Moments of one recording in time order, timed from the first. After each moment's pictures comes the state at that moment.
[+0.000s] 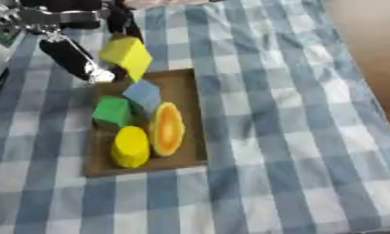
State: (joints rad) left arm -1.03 0.60 -0.33 -1.44 -0.48 -0.34 -0.77; right arm -0.35 -0.81 -0.15 -1.98 0.06 -0.18 -0.01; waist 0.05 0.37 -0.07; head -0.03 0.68
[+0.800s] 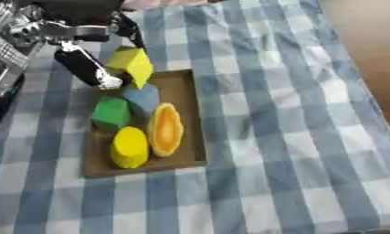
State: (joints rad) left arm -1.04 0.57 -0.36 -1.36 -0.57 -0.35 -0.76; right arm -0.35 -0.81 -0.15 -1.98 0.06 -0.18 -0.01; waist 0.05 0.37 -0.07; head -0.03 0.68
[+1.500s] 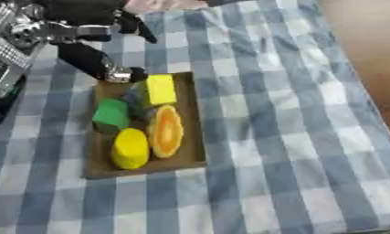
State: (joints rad) left arm -1.04 0.57 -0.35 -1.40 -0.56 -0.36 -0.75; right arm -0.35 -0.81 -0.15 -1.98 0.05 -0.17 -0.01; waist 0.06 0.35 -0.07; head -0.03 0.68
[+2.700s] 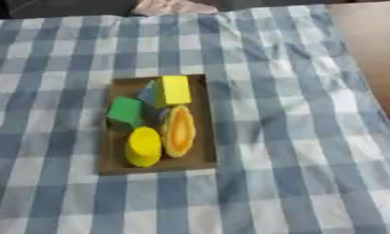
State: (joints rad) left arm -0.45 0.59 0.03 -1.97 0.19 -0.21 0.16; right arm -0.35 -0.81 -0.15 -1.98 0.03 -0.20 -0.04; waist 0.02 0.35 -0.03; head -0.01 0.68
